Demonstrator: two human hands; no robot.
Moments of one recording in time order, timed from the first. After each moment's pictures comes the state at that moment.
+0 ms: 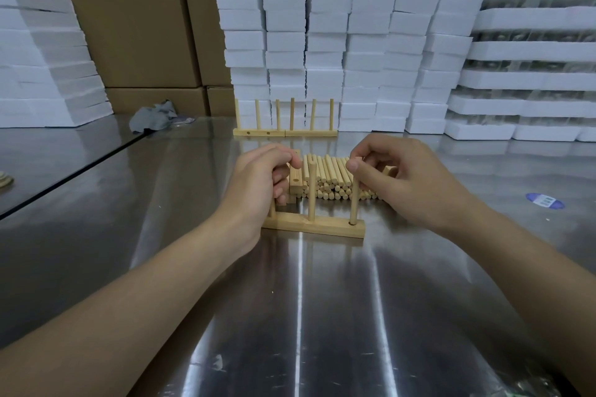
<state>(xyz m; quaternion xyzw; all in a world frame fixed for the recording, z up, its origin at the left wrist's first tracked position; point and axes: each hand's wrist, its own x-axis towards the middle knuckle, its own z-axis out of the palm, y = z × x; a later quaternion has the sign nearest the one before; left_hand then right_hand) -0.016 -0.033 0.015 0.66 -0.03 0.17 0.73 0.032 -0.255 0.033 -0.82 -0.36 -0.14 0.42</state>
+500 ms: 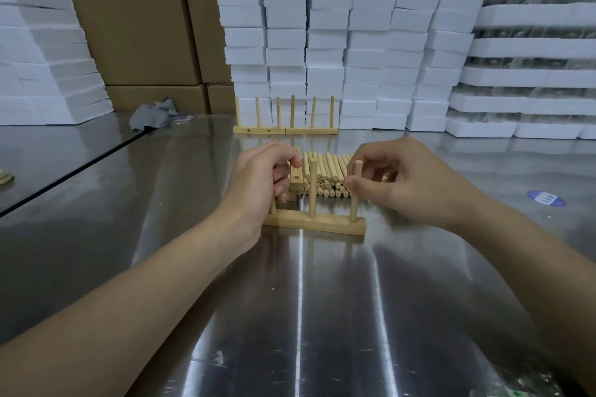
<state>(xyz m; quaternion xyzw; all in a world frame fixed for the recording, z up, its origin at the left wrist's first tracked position) -0.015 -0.033 0.014 0.66 -0.04 0.17 0.73 0.029 -0.259 0.039 -0.84 -0.39 -0.07 0.38</state>
